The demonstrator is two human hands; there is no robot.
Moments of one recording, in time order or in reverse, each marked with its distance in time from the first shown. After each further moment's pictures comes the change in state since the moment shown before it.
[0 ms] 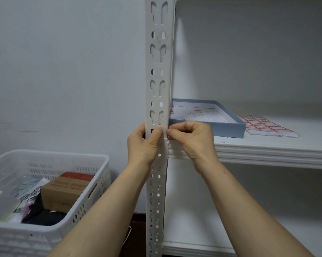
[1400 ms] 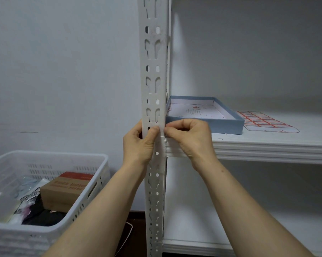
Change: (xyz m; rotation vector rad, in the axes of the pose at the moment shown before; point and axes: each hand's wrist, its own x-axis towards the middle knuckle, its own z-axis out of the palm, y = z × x) left_hand 0.000 -0.002 -0.003 -0.008 -0.049 0.045; right_hand -0.002 -0.001 -0.002 -0.016 -0.007 -0.013
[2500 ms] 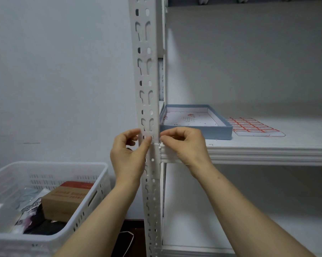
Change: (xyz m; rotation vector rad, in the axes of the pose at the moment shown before) left_hand -0.012 -0.001 -0.009 0.193 0.265 0.118; right_hand -0.011 -0.010 -0.011 0.002 -0.070 -0.033
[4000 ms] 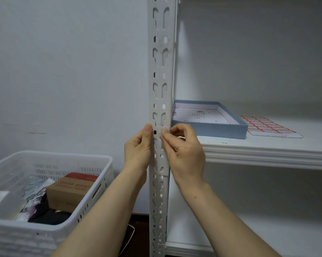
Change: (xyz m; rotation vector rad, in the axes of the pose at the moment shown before) left_hand 0.012 -0.009 0.004 -0.291 -0.212 -0.314; right_hand -0.011 0.039 0.044 -0.441 0.379 -0.549
